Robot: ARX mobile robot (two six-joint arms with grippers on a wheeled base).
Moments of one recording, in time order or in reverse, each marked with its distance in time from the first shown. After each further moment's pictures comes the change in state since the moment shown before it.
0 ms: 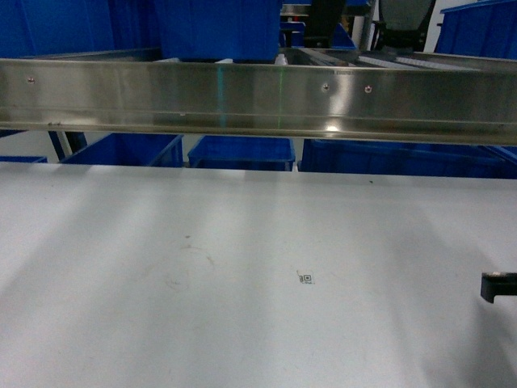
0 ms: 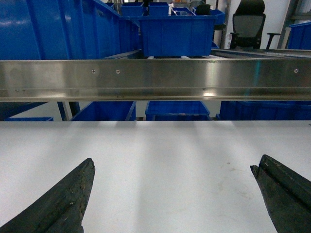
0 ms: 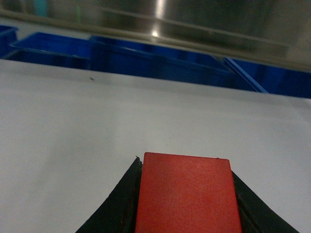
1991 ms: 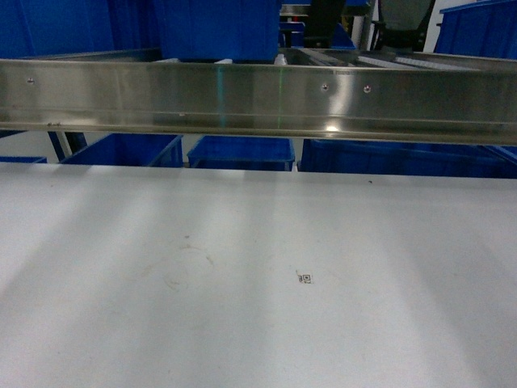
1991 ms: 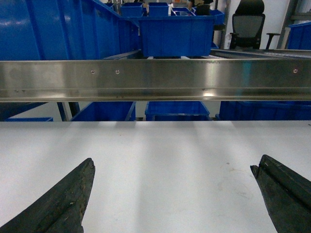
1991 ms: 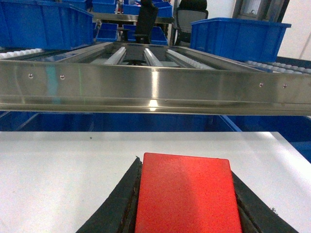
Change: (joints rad) left arm 0.000 0.000 0.000 0.000 0.000 0.000; right arm -0.163 -0.983 -0.196 -0.575 -0.195 0.054
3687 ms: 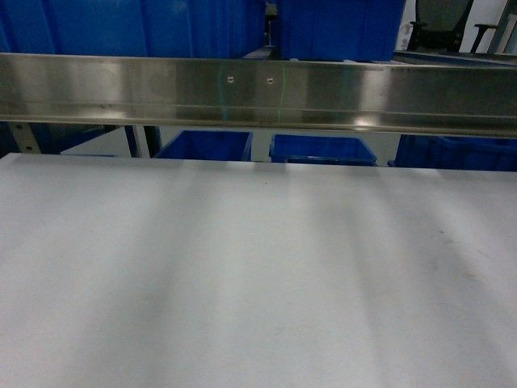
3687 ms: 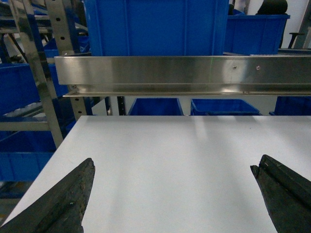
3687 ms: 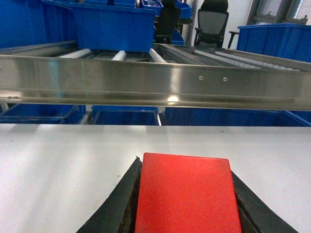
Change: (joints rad) left arm 0.000 0.000 0.000 0.000 0.000 0.000; right arm 0.000 0.001 0.000 -0.001 -0.002 0.000
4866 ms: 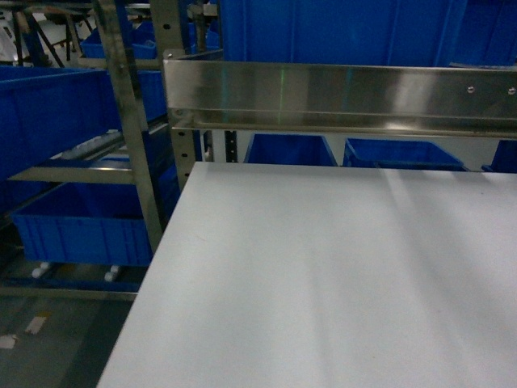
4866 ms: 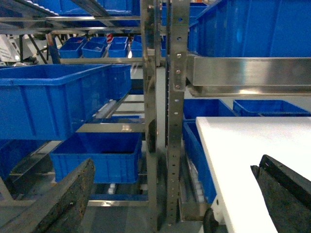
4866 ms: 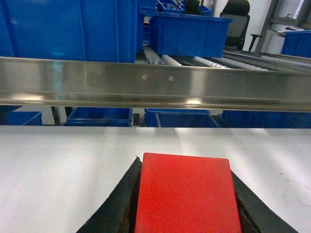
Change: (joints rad) left arm 0.000 0.000 0.000 0.000 0.000 0.000; right arm 0.000 -0.001 0.000 0.001 -0.001 0.000
